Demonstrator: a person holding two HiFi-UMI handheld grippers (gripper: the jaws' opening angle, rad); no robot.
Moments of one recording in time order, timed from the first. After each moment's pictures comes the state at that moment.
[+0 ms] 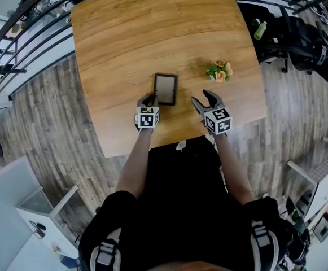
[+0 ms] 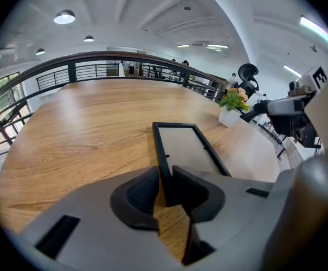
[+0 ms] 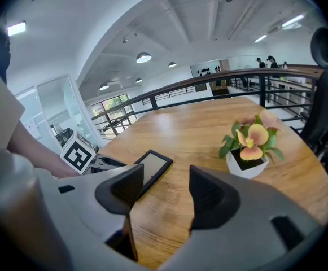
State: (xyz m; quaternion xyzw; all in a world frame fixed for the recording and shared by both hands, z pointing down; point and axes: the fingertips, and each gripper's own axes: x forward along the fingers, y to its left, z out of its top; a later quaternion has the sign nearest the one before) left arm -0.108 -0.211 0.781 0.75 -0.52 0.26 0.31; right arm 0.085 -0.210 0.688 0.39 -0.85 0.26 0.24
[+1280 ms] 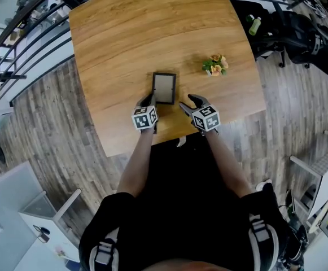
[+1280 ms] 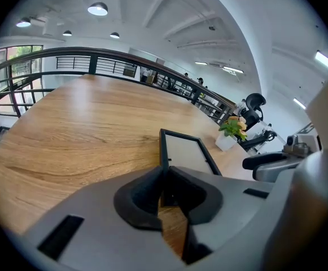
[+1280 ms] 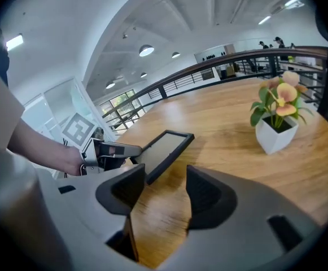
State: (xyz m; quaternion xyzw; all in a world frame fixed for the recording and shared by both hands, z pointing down) left arm -0.113 -0.200 0.748 0.73 -0.56 0.16 0.37; right arm 0.040 -0.164 0.724 0.33 -0.86 0.31 0.24
